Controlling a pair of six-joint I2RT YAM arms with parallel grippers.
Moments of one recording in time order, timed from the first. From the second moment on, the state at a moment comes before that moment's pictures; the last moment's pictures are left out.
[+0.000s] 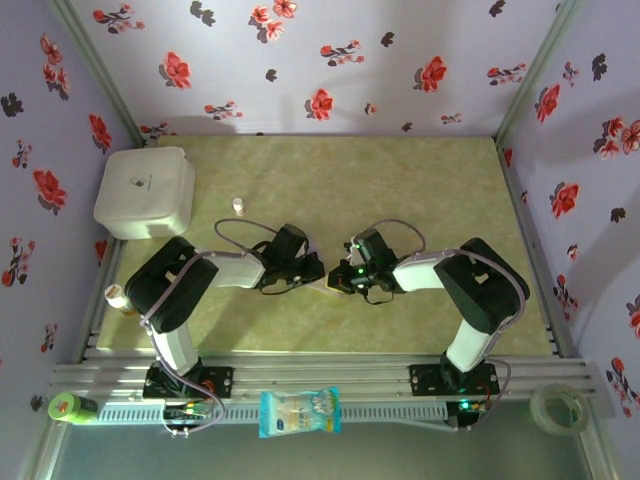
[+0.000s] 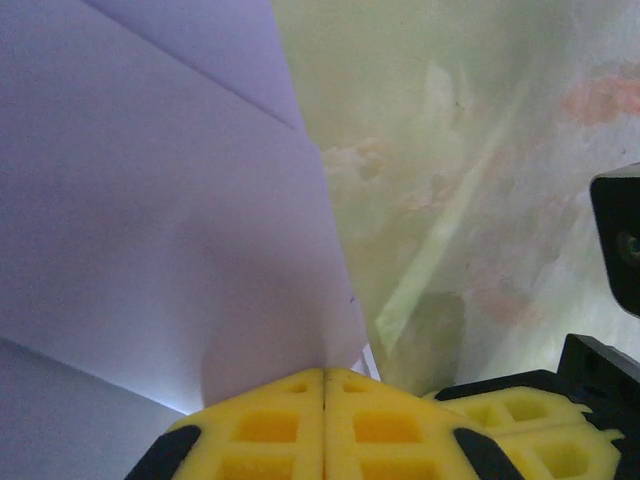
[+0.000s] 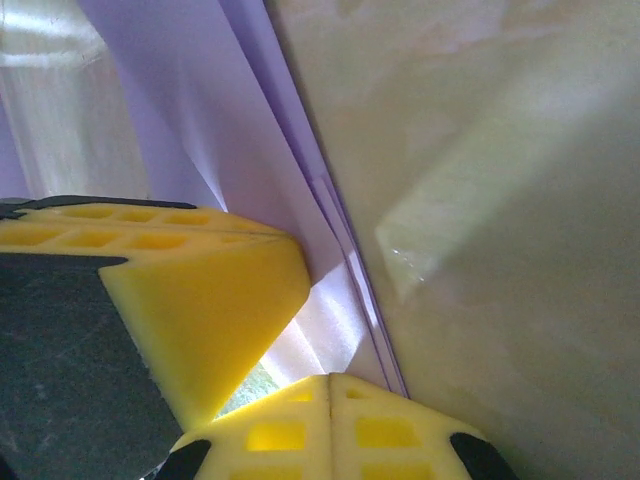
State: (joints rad) left arm -0.76 1.78 0.80 0.12 0.29 -0.93; right arm 0.65 1.72 0.64 0.18 -0.56 0.90
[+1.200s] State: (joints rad) left arm -0.43 1.82 0.87 0.04 0.37 -0.77; right arm 0.65 1.74 0.66 0.17 -0.56 0.85
